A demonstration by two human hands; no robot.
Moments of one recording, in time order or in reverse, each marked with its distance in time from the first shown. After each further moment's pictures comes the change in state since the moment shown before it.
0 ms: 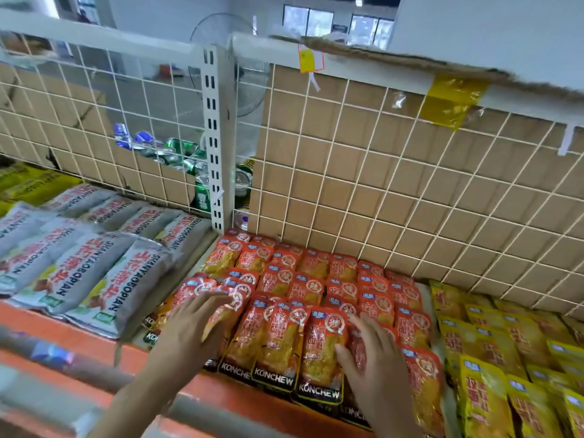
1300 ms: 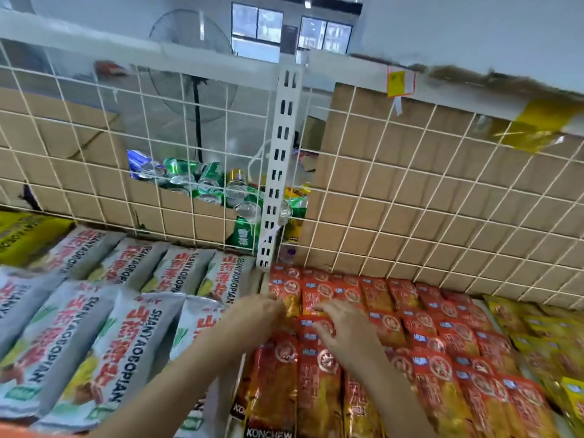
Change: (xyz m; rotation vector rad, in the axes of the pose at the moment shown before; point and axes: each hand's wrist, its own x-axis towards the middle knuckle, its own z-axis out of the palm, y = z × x) left_hand 0.135 -0.095 -0.033 0.240 -0.574 0.245; right_hand 0.113 -0.152 0.108 -0.159 -0.354 -0.013
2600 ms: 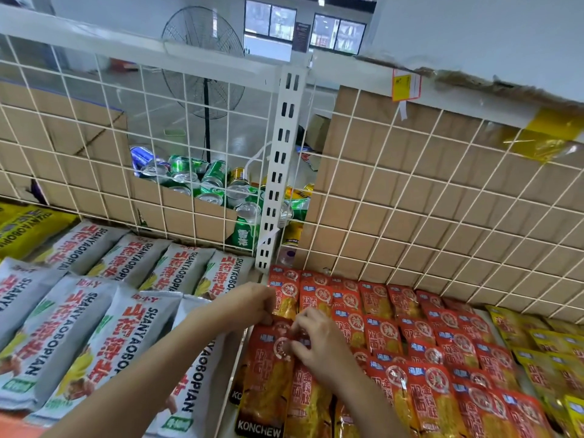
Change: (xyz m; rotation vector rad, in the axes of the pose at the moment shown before) left_hand 0.023 -0.024 -0.009 -0.205 -0.131 -0.046; right_hand 0.005 -0.016 0.019 0.172 -0.055 -0.109
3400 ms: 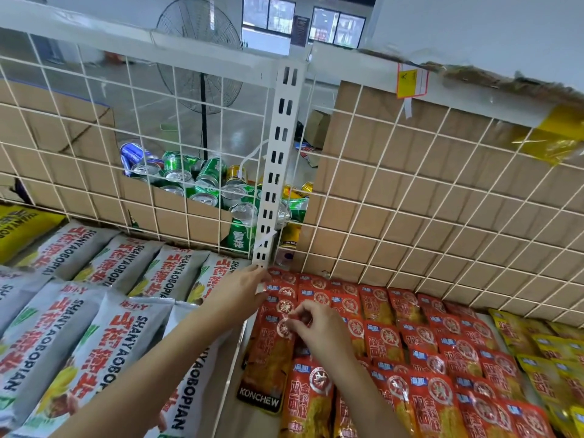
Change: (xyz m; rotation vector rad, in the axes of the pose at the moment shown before) left_hand 0.008 0.000 -0.006 0.004 0.330 -0.076; right_hand 0.031 0.008 -0.003 0.154 0.071 0.236
